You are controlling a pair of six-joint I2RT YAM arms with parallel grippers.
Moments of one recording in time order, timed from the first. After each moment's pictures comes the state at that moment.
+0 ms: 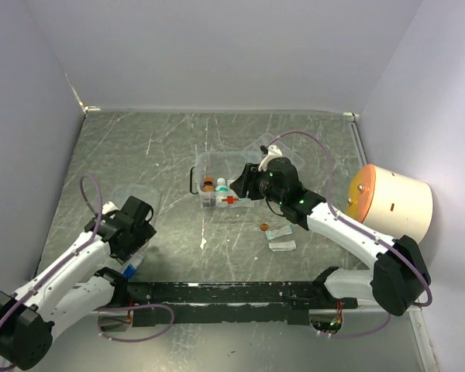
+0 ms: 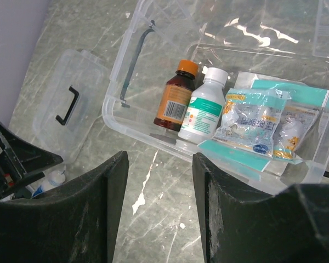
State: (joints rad) left arm -0.46 0.87 0.57 -0.98 -0.36 -1.26; right arm 0.65 1.24 0.79 0.01 -0.06 0.55
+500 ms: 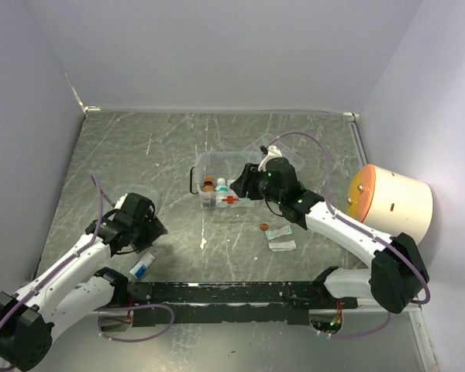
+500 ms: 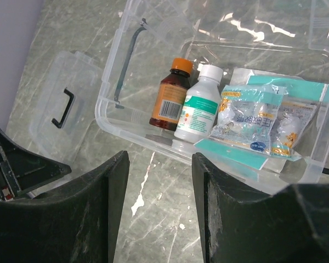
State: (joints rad) left arm -0.46 0.86 0.51 -0.75 -0.17 -1.11; right arm 0.65 1.25 0.79 0.01 -0.04 0.57
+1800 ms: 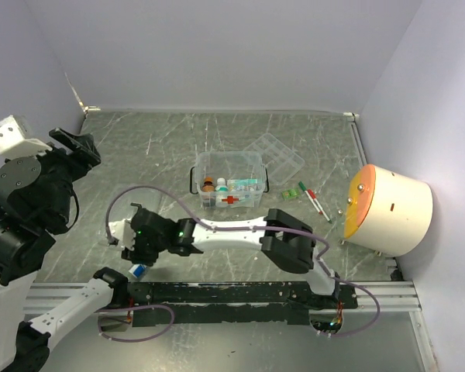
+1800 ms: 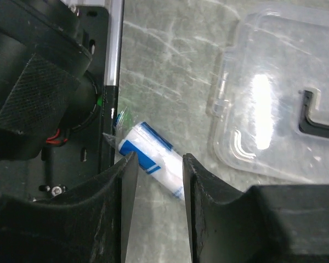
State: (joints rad) left arm -0.46 0.77 1.47 -0.75 -0.69 -0.46; right arm 1.33 2.07 1.54 -0.07 -0.24 -0.14
